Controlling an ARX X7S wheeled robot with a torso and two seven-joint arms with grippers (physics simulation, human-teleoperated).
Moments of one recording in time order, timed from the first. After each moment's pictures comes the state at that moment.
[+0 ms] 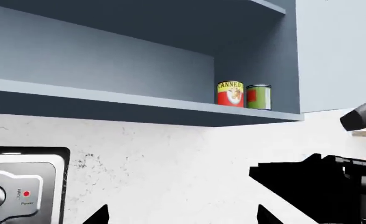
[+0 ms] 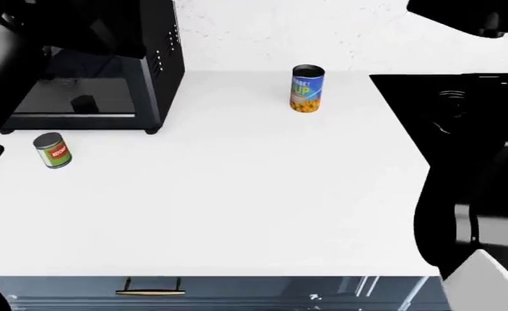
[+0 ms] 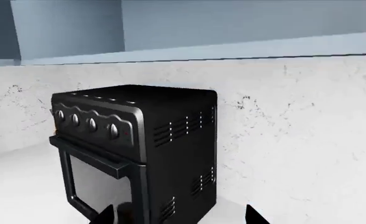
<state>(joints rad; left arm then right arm) -1.12 -0.48 -0.16 0.59 -1.41 -1.11 -0.51 1.61 0.09 0.04 0.06 0.58 1.47 -0.18</state>
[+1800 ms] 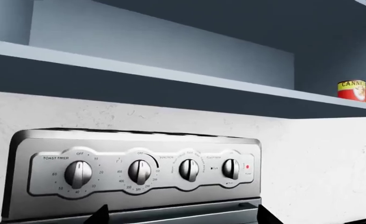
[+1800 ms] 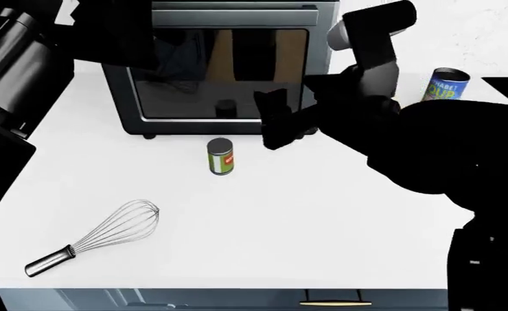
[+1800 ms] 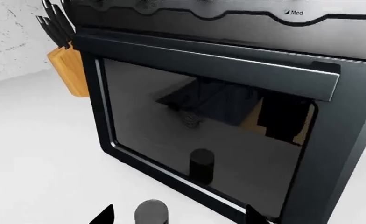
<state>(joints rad) -1.05 -0.49 -0.08 0.55 -1.26 -1.02 -0.44 1.16 0.32 -0.19 -0.22 1.13 1.36 0.29</state>
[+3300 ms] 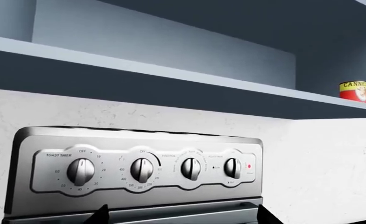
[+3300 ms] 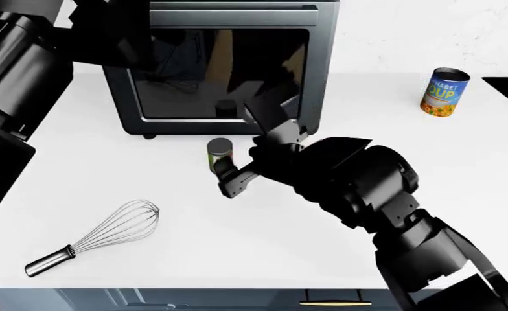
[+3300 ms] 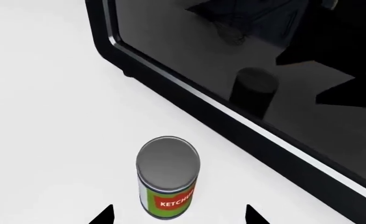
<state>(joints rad) -1.03 -0.51 -0.06 0.55 -1.27 -0.98 -0.44 1.15 0.18 -0.72 0.29 0.73 0.94 -0.06</state>
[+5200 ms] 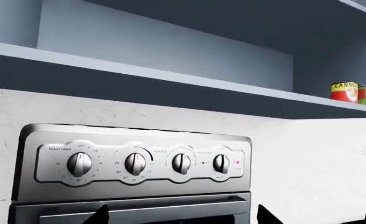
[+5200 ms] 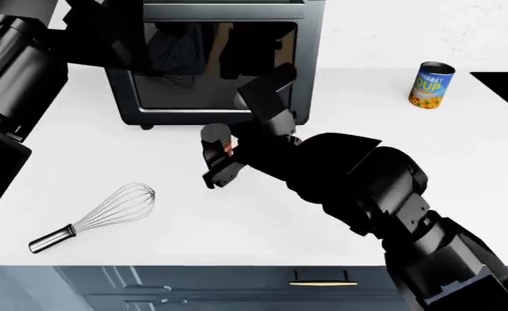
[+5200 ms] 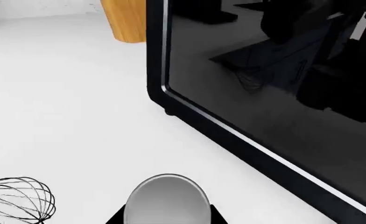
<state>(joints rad) -1.02 -0.54 -0.05 0.55 -1.27 -0.95 -0.45 1.15 0.23 -0.76 0.16 0.86 0.82 0.00</state>
